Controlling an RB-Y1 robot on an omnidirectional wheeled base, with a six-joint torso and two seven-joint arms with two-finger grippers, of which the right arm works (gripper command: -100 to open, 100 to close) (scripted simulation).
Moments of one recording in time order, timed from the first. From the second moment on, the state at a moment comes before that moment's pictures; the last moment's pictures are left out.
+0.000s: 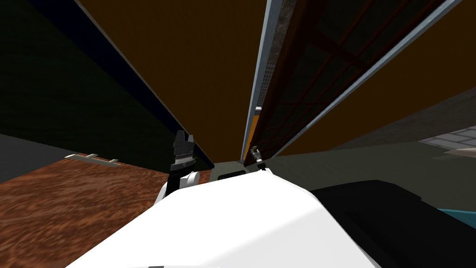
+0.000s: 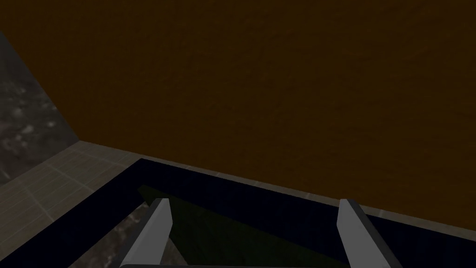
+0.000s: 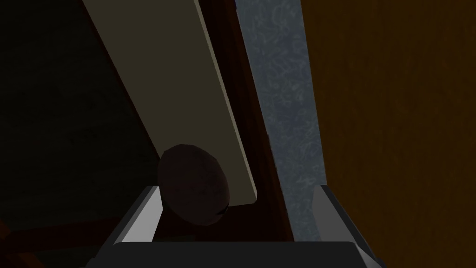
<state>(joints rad) 0.10 -0.08 -0.37 -0.85 0.48 -0.91 0.88</state>
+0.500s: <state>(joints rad) 0.10 -0.10 -0.36 -0.85 0.44 -0.91 0.78</state>
